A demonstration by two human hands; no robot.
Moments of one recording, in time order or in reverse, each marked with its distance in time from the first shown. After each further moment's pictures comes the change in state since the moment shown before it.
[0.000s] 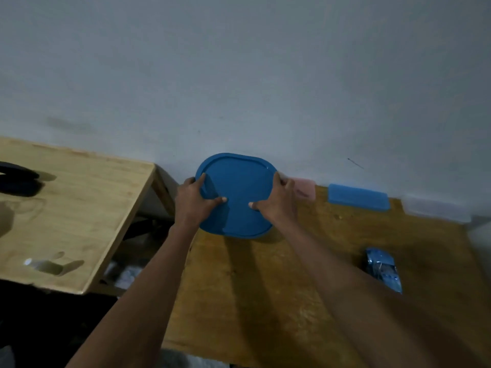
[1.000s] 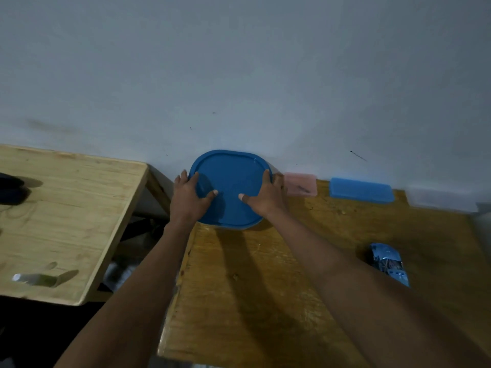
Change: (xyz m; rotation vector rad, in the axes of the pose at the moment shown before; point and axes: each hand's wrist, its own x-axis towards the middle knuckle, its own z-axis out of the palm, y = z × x) left_hand 0.034 -0.020 0.021 0.091 -0.056 0.008; right_hand 0.034 -0.003 0.030 -0.093 -0.143 0.083
